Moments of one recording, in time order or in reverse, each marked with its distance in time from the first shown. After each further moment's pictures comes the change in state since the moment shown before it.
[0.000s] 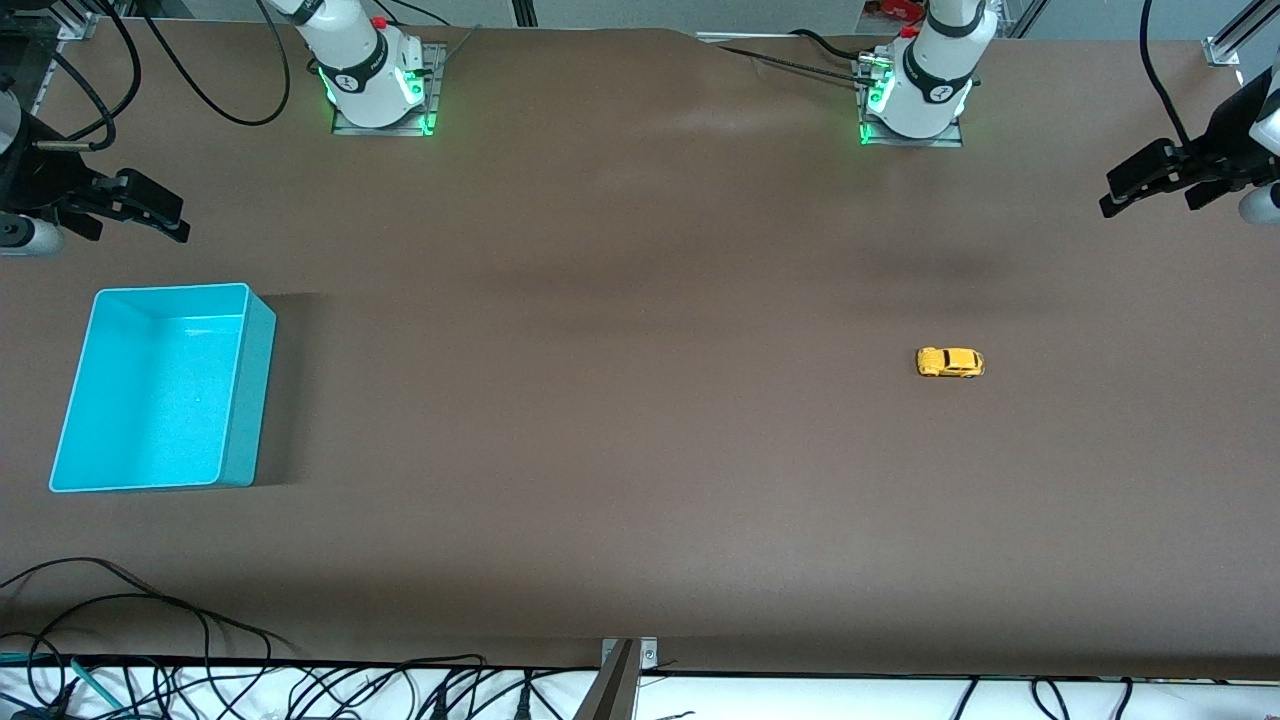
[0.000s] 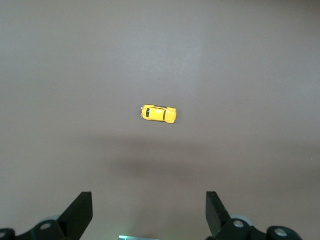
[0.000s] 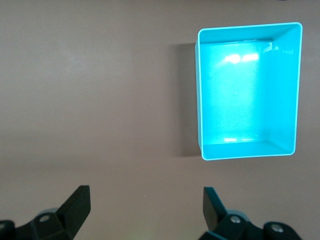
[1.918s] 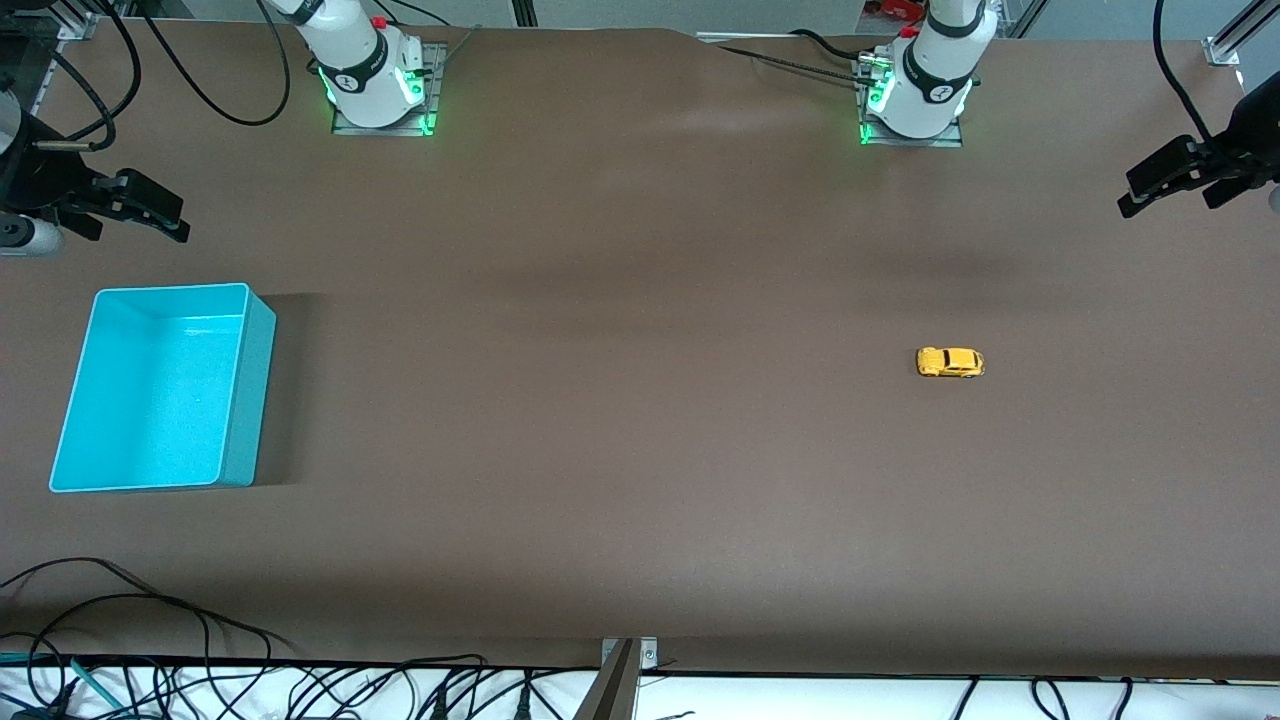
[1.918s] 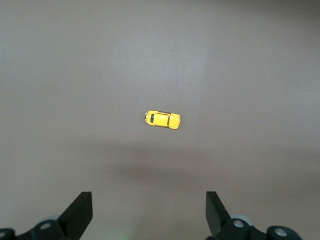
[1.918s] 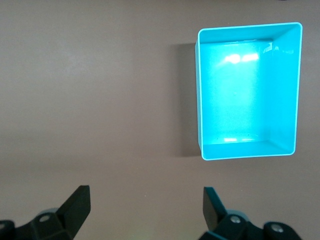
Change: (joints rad) left arm 0.020 -0.021 0.008 -0.021 0.000 0.026 0.013; right arm 0.000 0.000 0.000 0.000 0.000 0.000 0.000
